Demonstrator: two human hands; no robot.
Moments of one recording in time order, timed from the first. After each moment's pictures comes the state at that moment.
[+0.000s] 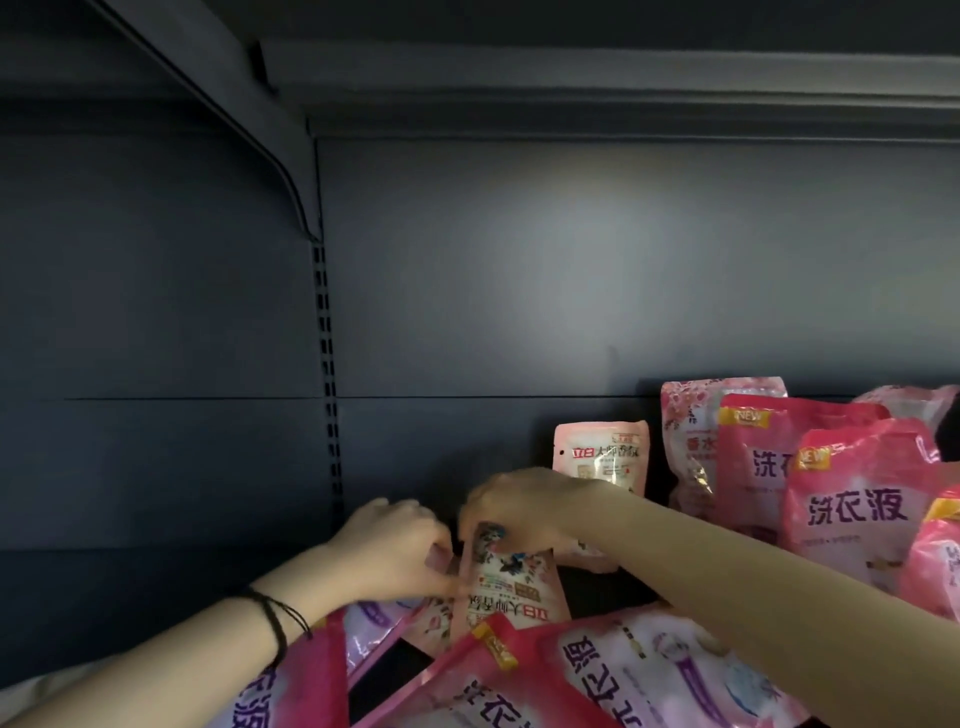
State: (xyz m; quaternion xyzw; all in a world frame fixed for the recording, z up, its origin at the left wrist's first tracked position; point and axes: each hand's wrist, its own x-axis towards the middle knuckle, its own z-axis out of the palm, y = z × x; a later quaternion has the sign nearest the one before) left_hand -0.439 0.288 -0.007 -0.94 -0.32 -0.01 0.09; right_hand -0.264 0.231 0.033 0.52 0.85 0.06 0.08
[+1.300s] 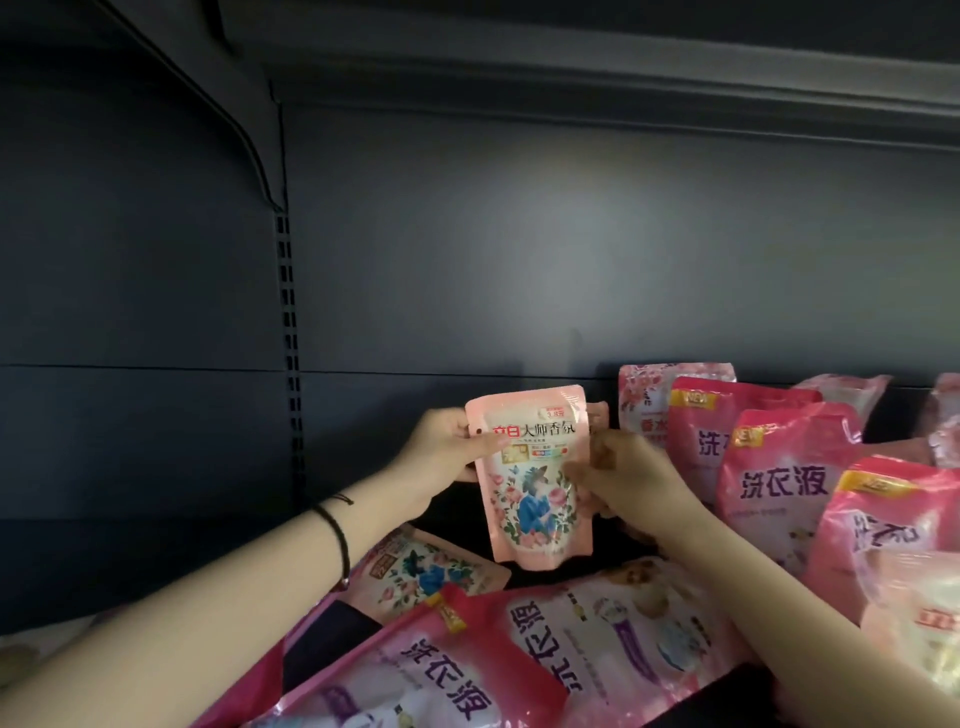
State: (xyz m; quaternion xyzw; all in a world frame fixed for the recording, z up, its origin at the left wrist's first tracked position) left_hand -0.359 0.260 0.025 -0.72 -0.29 -0.38 -0.51; right_hand -0.191 0.148 0.023 0.75 0.51 -0.09 -0.41
